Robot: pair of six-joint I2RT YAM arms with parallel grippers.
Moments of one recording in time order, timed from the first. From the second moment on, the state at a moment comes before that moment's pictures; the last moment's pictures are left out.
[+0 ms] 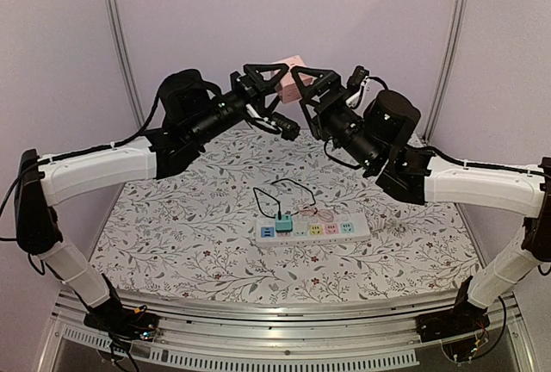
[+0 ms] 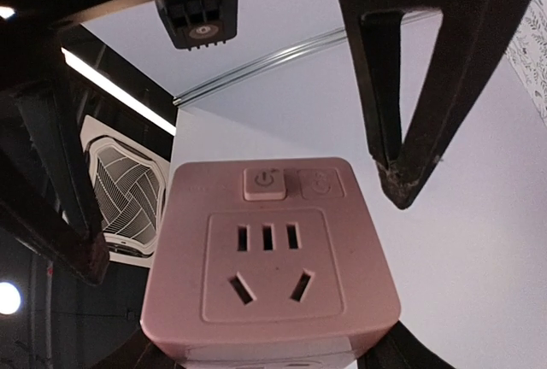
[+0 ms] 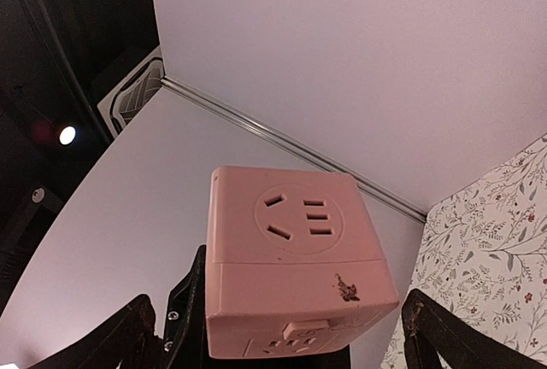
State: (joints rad) left arm -0.82 1.59 1.30 0.51 0.08 1.94; right arm 0.97 1.51 1.19 0.59 0.27 1.10
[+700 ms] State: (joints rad) left arm -0.83 1.60 1.28 0.56 0.09 1.91; right arm 0.96 1.57 1.19 0.68 0.35 1.17
